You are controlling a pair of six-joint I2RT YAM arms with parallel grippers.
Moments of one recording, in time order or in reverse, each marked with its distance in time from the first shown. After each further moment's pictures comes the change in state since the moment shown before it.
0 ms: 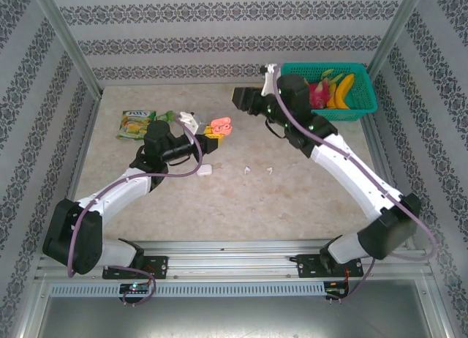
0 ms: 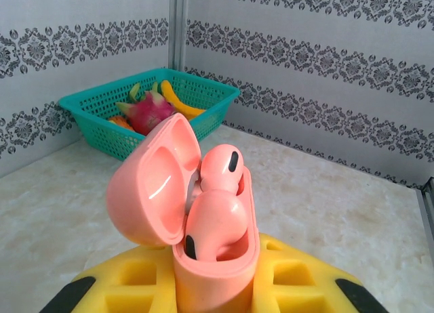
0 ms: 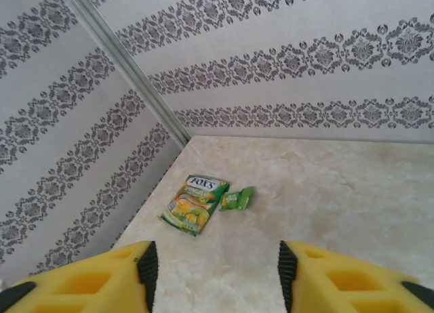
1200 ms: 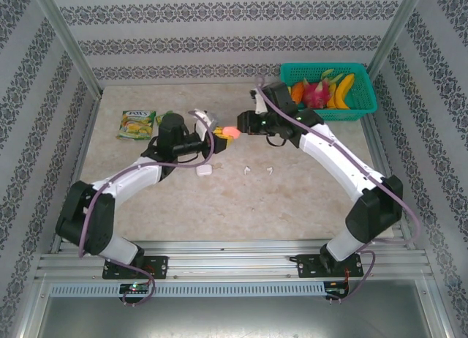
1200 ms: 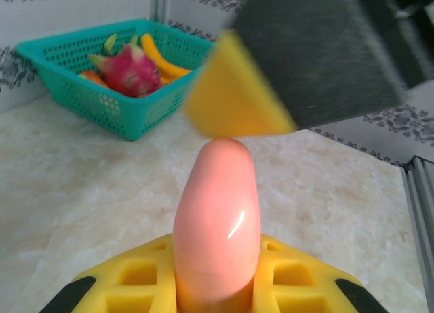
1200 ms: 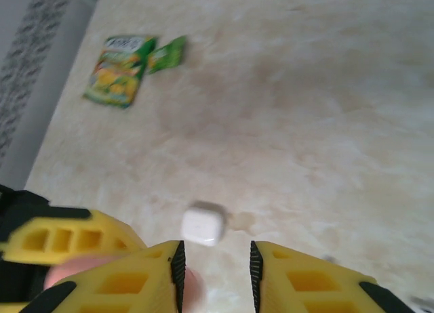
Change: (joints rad) left arm -0.024 0.188 0.161 -0.135 0.009 -0.029; right arm -0.047 0.091 -0.022 -0.372 -0.035 0.008
